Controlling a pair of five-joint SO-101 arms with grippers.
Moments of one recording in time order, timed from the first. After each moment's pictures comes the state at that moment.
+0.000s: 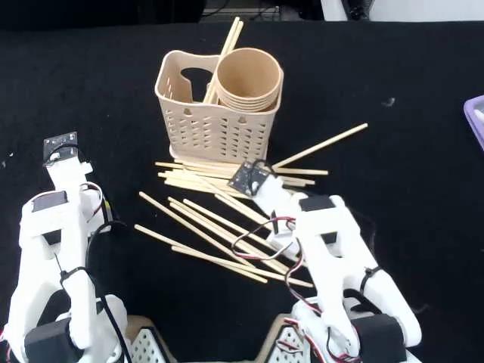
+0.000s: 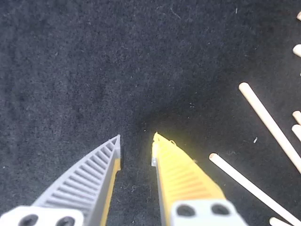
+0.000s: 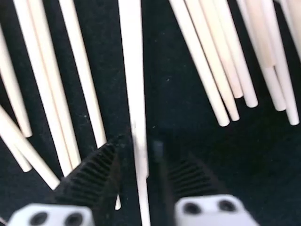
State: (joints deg) left arm -23.9 -28.5 56.7 51.0 -4.5; right arm -9.3 -24.5 63.7 50.3 43.9
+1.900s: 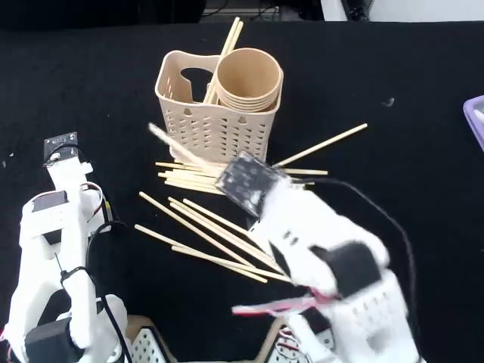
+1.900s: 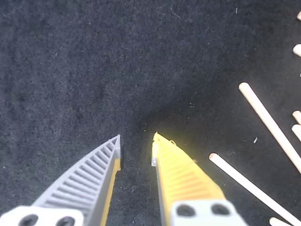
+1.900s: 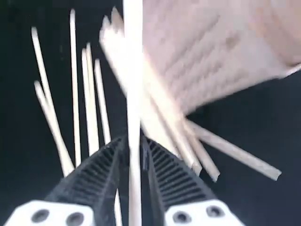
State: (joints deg) left arm -23.9 -28.5 56.7 51.0 -4.5; right arm -26.1 -65.3 39.6 78.1 25.8
